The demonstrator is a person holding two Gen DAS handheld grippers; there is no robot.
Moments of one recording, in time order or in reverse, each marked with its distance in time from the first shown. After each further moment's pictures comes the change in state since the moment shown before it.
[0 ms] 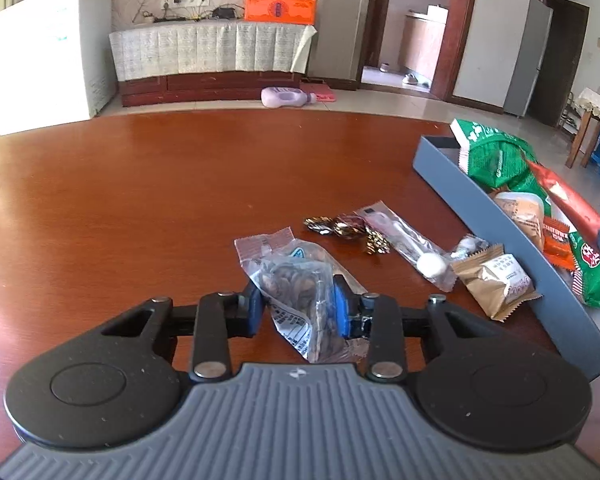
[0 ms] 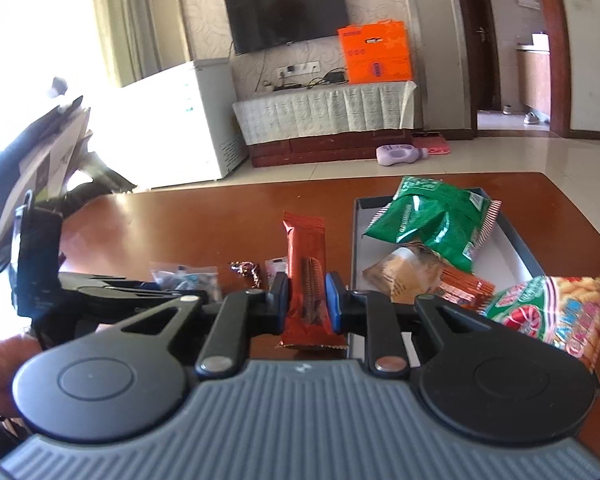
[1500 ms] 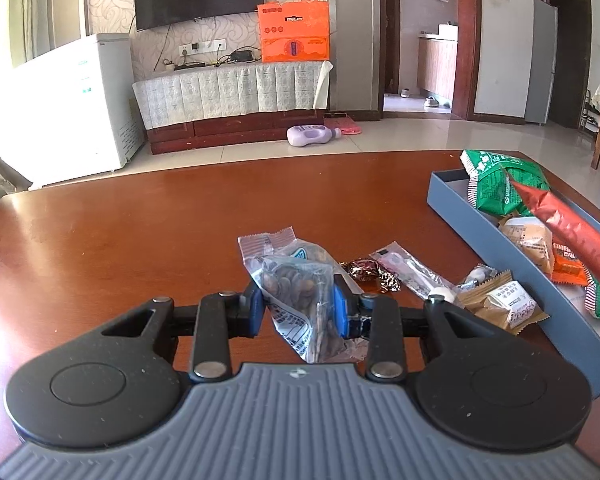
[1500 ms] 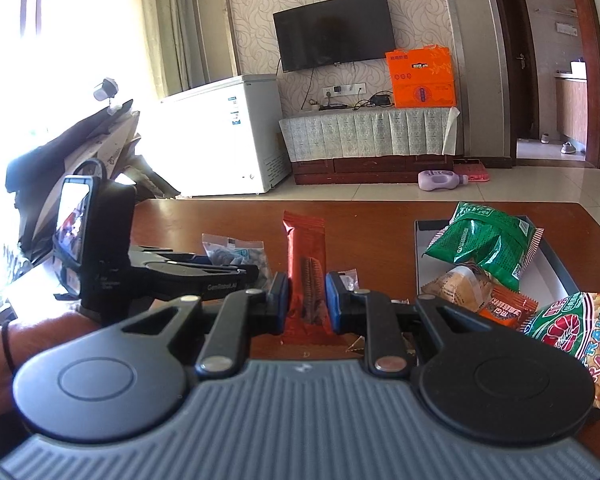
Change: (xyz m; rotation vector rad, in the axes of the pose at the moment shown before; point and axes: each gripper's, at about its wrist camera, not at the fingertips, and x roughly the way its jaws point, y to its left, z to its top) left arm -0.039 -0.013 0.008 0.076 -0.109 0.114; right arm -0.021 0.038 -0.006 -0.085 -0.063 0.113
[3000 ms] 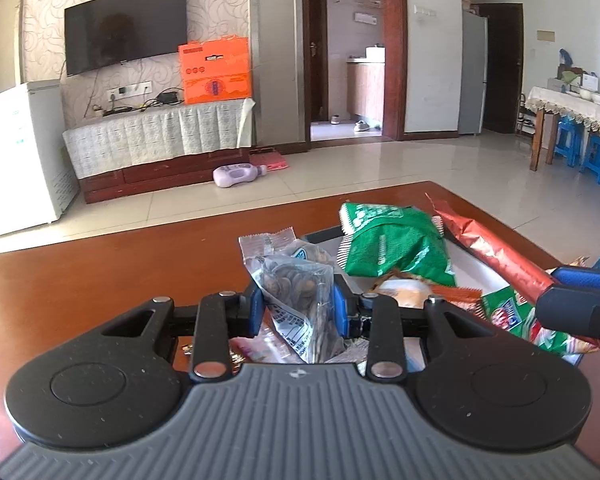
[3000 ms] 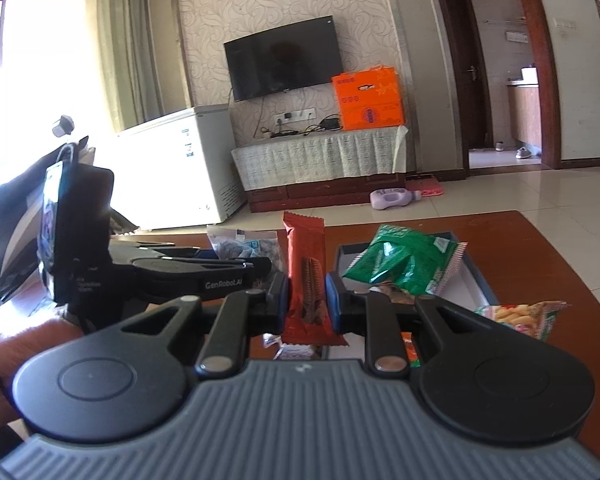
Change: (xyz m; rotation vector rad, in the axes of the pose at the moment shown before) left arm -0.006 -0.087 0.044 0.102 -0.105 -0.197; right arm -0.043 -0.042 0.006 0.069 -0.087 -0.143
